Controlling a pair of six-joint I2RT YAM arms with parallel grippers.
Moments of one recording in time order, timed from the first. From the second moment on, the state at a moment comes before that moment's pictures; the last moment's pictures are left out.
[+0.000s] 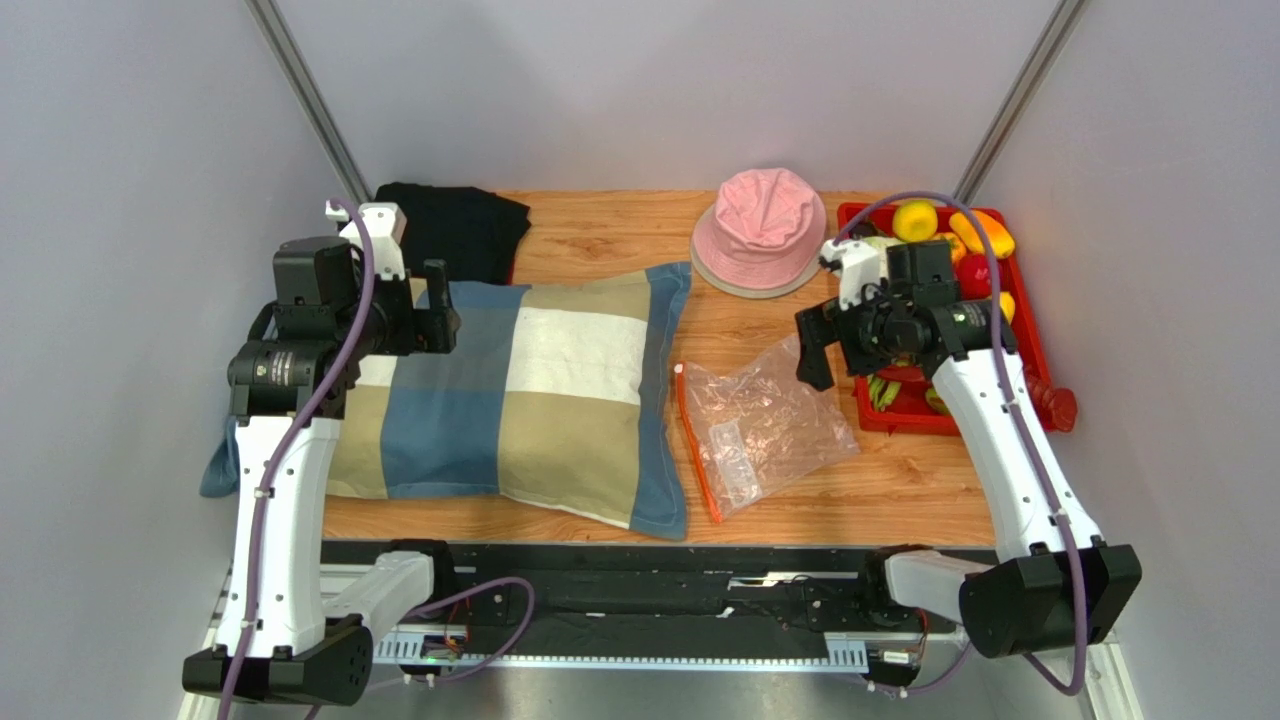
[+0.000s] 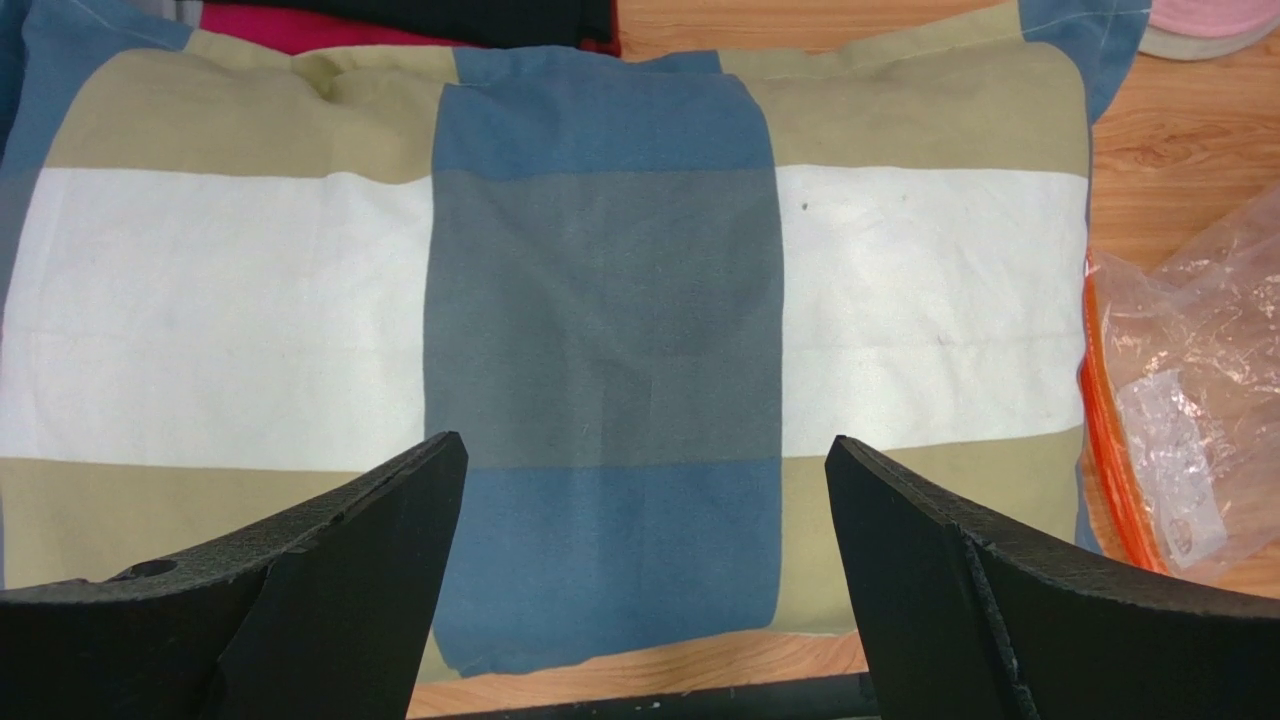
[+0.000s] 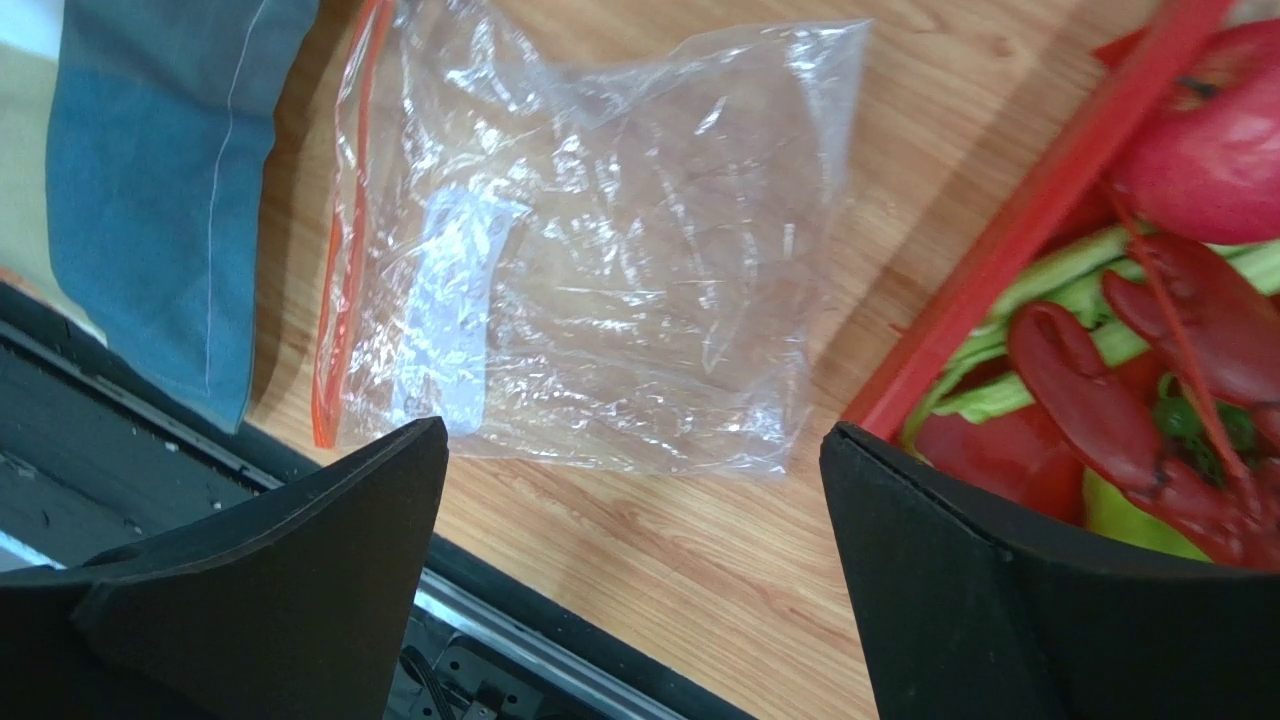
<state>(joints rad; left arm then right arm) -0.01 1.02 1.43 -1.02 0.11 -0.02 0.12 1.21 1.27 -0.99 -0.32 -0.24</state>
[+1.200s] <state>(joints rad) 0.00 0.92 1.35 -1.01 -0.08 -0.15 0.75 1.68 1.24 -0.81 -0.09 -0.01</state>
